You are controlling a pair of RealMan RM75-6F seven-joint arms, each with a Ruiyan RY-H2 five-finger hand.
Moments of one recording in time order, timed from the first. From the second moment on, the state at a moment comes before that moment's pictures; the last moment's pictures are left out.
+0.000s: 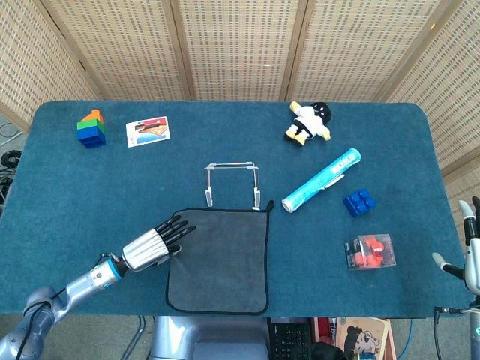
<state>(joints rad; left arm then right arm) -0.57 -1.93 0.28 -0.28 1.90 1.56 -0.40 0.05 -1.14 0.18 -1.57 -1.36 1.55 -0.06</state>
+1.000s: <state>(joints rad) -0.46 -1.77 0.28 -0.25 1.86 1.63 -0.50 0.06 -1.15 0.17 -1.58 -1.36 1.54 -0.08</state>
